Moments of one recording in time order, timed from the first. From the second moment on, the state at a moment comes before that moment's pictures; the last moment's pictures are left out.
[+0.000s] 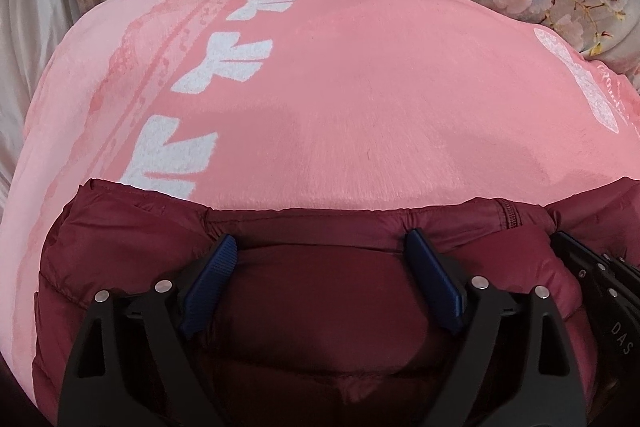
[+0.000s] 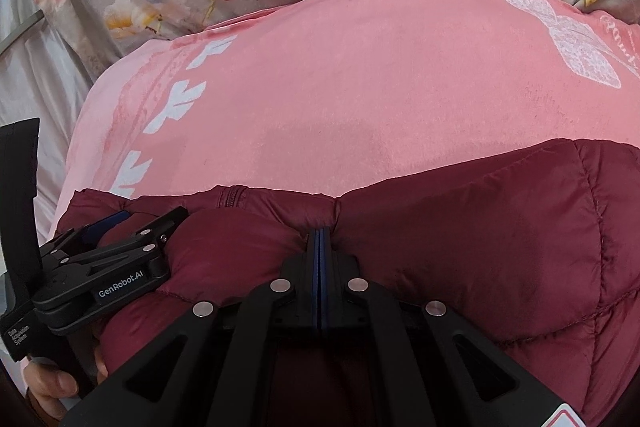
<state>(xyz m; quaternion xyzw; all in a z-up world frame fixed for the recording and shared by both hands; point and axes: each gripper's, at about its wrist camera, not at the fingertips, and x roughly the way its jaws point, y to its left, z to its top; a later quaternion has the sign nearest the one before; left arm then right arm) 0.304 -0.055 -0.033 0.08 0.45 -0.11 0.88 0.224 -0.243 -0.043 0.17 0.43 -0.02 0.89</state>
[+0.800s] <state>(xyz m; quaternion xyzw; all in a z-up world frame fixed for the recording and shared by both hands) 0.208 -0.020 -0.002 0.06 0.45 -0.10 0.88 0.146 -0.174 -0.015 0.09 0.41 -0.01 0.91</state>
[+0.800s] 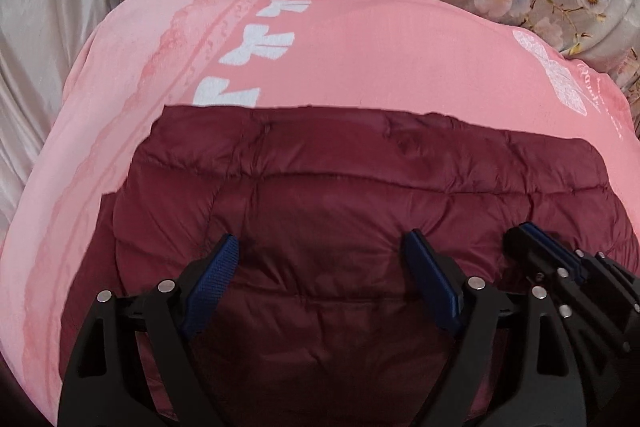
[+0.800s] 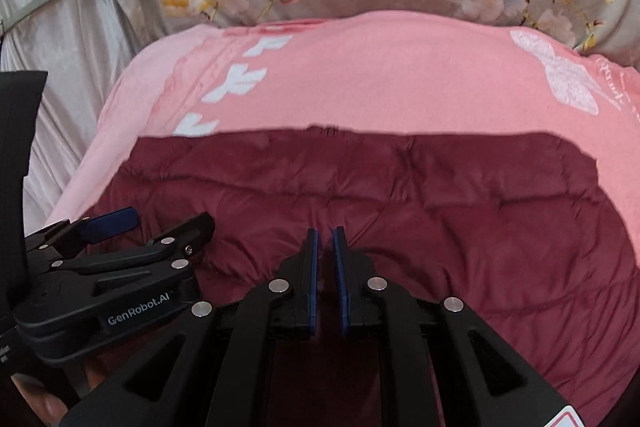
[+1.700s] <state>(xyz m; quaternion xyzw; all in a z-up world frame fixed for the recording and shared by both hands) 0.201 -0.028 -0.028 0.09 0.42 -0.08 0.90 0.150 -0.170 -0.036 0.09 0.42 -0.02 0.90</state>
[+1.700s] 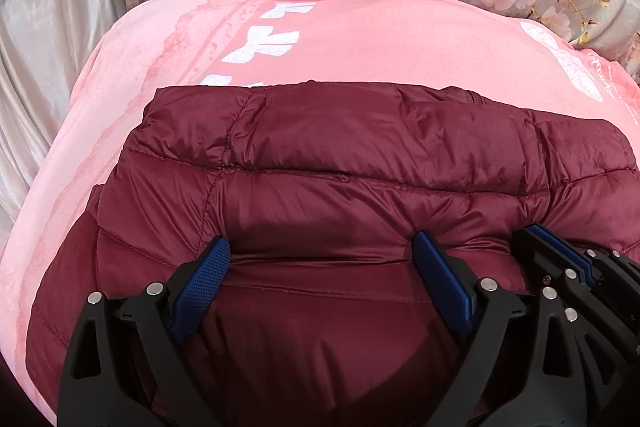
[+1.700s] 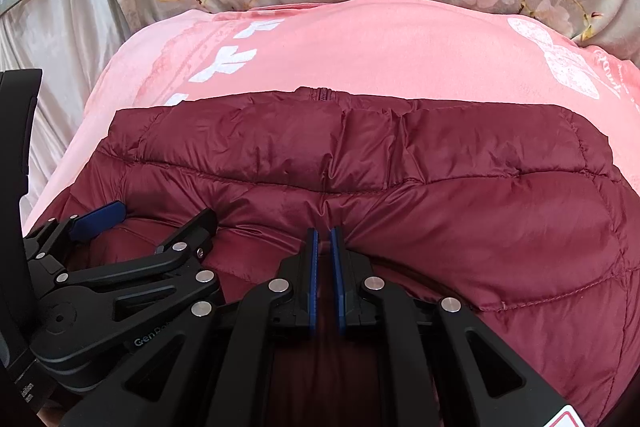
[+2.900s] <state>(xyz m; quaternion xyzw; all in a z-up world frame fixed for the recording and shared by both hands) 0.118 0.158 -0.004 -0.13 0.47 -0.01 0.87 0.051 -0.148 -0.029 0.09 0.41 0.01 0.91</state>
